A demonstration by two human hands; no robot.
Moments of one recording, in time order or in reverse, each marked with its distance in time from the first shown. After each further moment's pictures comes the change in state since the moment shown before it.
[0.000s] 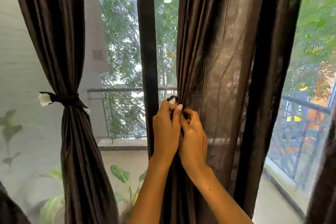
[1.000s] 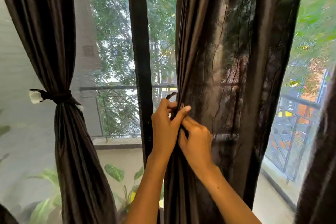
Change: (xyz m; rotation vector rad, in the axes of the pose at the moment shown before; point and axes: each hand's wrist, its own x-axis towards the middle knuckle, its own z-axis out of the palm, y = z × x) left_hand -0.001 -0.008 0.013 -0.087 -0.038 -0.034; right_hand 0.002 0.012 -0.020 0.084 -0.061 -0.014
